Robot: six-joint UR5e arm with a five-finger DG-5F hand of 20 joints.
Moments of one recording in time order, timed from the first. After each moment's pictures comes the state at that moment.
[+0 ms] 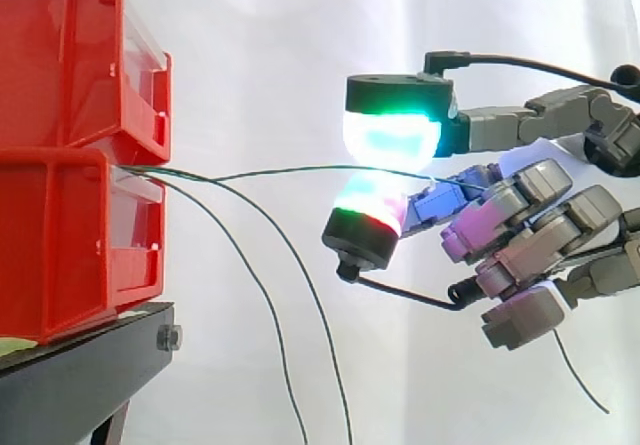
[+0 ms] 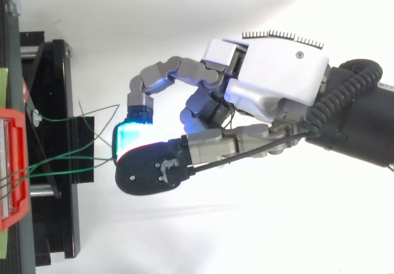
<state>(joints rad) 0.23 -2.29 -1.00 -3.31 -1.05 0.20</state>
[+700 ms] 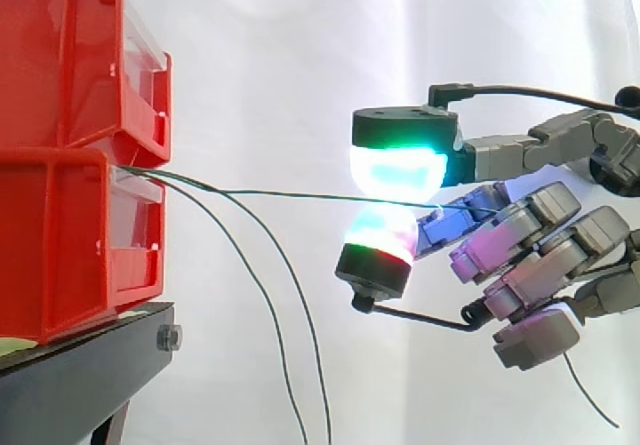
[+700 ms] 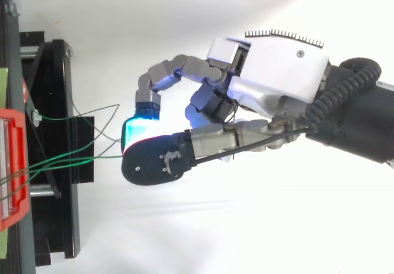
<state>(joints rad) 0.23 -2.29 -1.02 -3.31 -1.04 0.19</state>
